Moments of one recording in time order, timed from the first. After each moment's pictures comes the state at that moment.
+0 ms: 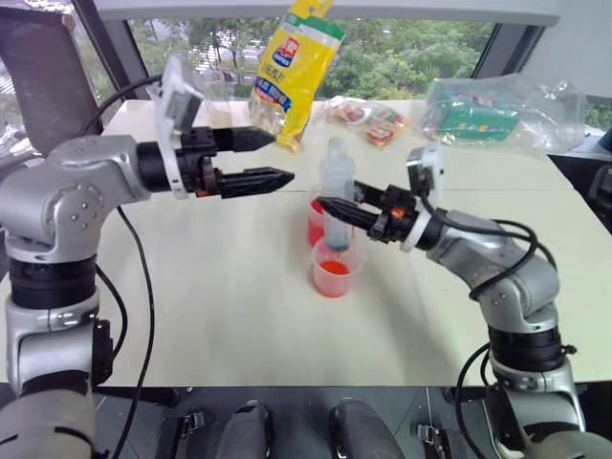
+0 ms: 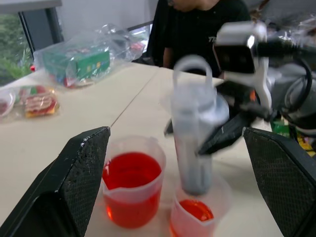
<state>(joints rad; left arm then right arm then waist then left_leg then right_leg) -0.86 0.72 0.12 -0.16 -0.76 0.94 -0.99 -0.65 -0.48 -0.05 -0.34 0.71 0.76 0.65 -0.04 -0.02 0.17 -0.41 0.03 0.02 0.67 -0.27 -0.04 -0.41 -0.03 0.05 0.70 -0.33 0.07</state>
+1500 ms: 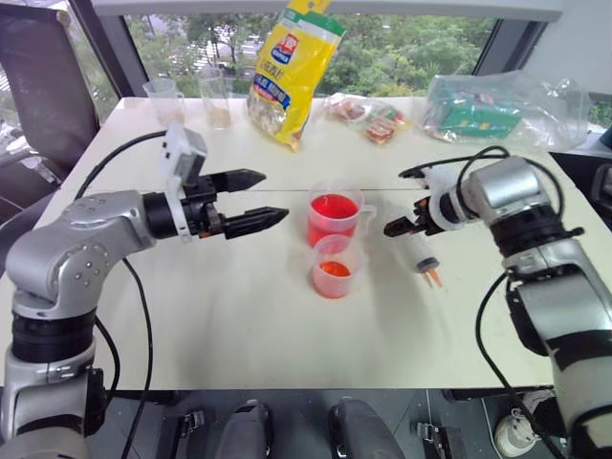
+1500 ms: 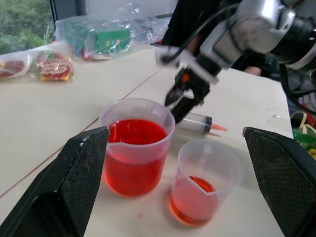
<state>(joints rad) -0.60 0.72 0.17 -0.34 -0.84 0.91 -0.82 -1.13 -0.71 0.33 0.46 0.25 1.28 0.75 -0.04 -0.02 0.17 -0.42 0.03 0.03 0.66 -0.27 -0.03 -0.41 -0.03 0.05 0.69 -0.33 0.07</state>
